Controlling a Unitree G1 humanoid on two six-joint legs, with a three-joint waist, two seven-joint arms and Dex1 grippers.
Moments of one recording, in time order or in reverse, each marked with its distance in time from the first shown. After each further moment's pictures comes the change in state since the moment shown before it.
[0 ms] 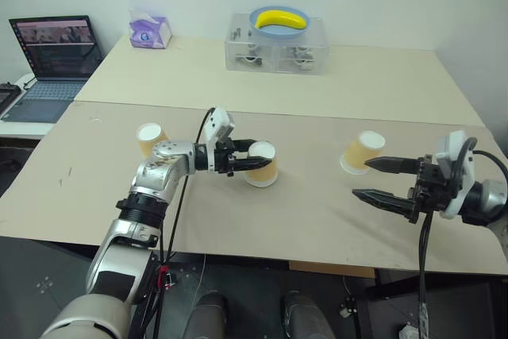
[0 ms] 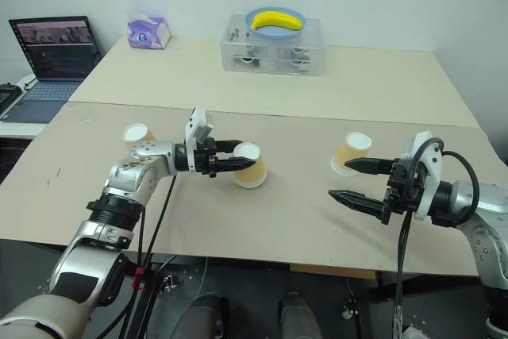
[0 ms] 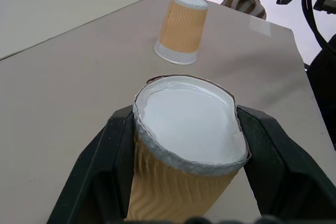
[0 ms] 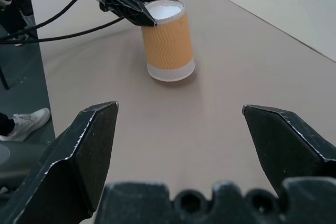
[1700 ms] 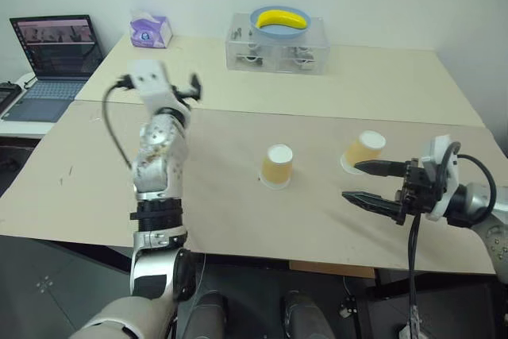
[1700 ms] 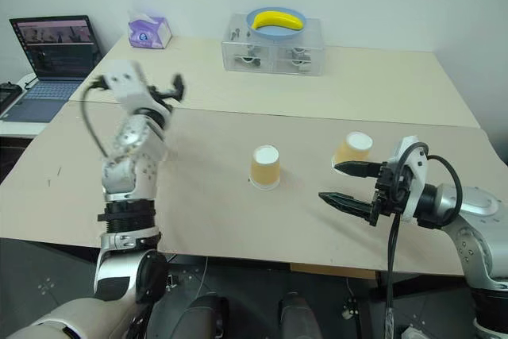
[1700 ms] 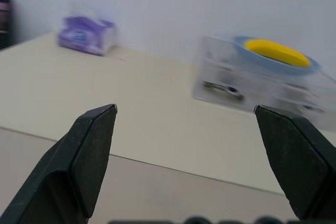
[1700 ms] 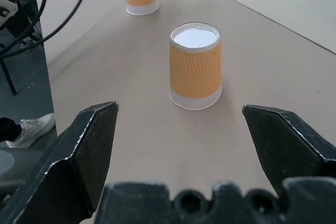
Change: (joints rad) left arm -0.019 -0.280 0.475 -0.444 0.241 0.176 1.376; right arm -0.039 0.051 0.069 -0.004 -0.009 -0.010 -0.030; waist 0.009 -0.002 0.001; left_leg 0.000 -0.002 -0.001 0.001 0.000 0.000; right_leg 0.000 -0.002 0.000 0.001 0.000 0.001
